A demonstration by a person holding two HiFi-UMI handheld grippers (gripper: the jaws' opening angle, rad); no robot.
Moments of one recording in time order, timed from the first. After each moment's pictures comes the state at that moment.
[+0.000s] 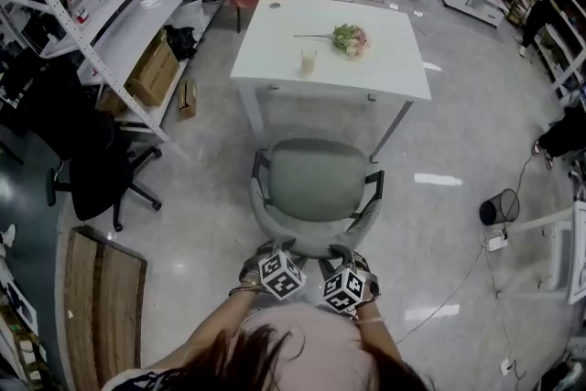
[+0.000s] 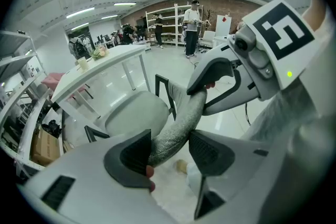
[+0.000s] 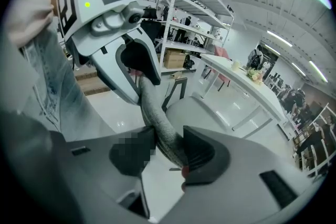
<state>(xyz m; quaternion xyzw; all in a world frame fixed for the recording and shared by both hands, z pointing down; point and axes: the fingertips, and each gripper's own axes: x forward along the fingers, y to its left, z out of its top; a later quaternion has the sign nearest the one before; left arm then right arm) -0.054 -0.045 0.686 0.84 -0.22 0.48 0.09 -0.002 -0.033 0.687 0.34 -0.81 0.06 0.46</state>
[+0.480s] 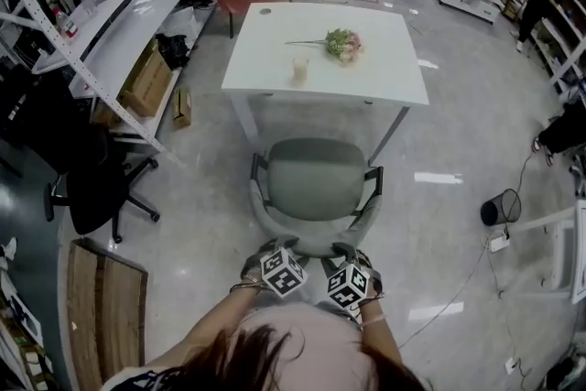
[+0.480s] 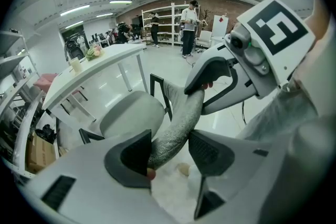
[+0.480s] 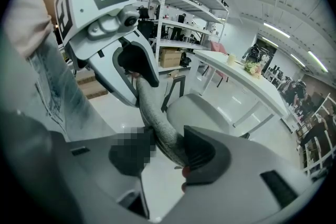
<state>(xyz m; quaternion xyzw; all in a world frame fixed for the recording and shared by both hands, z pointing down) -0.035 -0.096 0.688 0.85 -0.19 0.48 0.10 0.016 -0.085 0.689 0.35 -0.81 0.09 0.46</state>
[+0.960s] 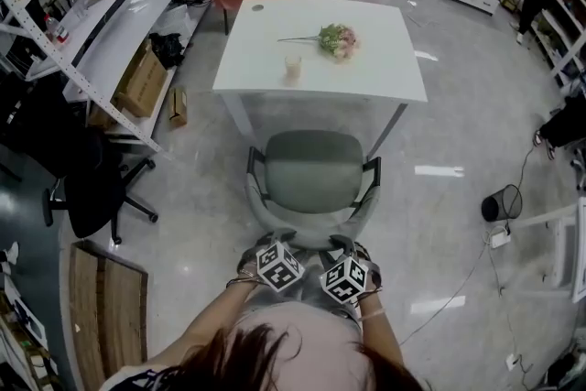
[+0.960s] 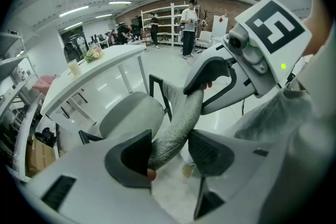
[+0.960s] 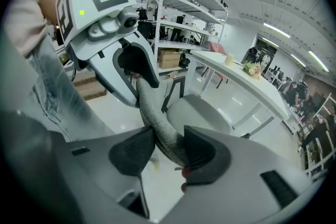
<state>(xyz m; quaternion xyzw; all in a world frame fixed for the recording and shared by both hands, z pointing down) -0.021 -0.129 0.688 0.85 -0.19 0.49 0.09 0.029 -0.119 0.689 0.35 -0.82 0.09 0.45</state>
